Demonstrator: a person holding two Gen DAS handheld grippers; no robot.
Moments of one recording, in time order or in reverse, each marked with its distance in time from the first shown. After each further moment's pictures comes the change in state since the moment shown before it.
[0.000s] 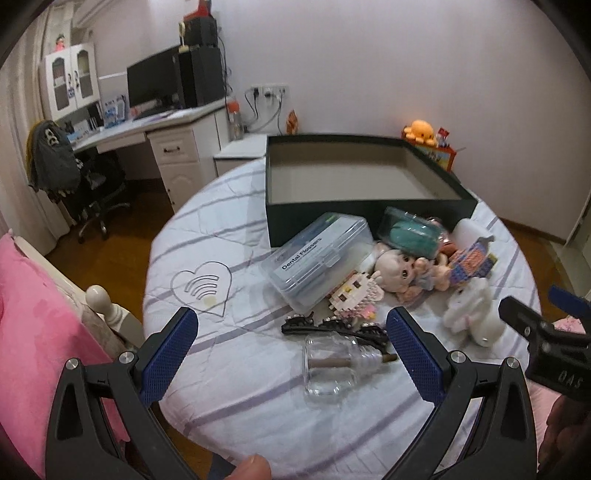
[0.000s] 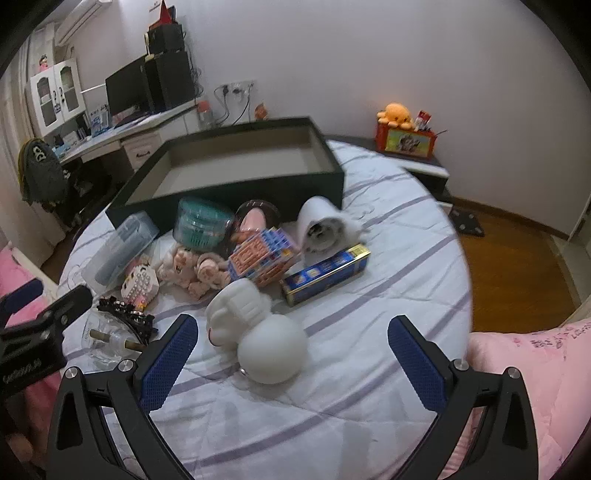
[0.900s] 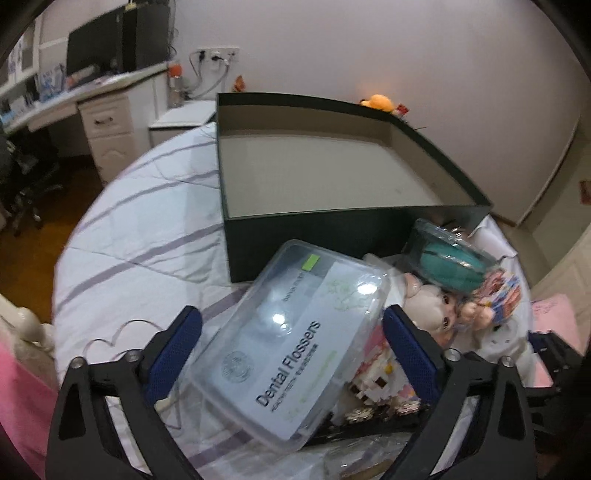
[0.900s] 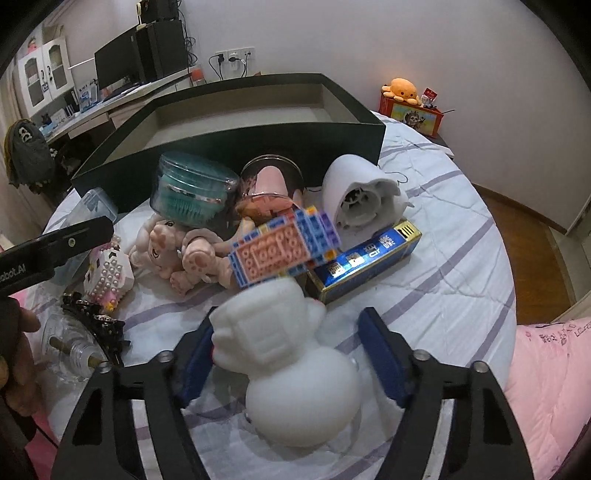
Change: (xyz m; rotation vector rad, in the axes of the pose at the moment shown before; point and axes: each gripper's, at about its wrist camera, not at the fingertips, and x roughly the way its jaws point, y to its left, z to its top) left arm 0.112 0.025 0.048 0.008 0.132 -0.304; right arm 0.054 0.019 0.004 -0.016 0.108 -0.044
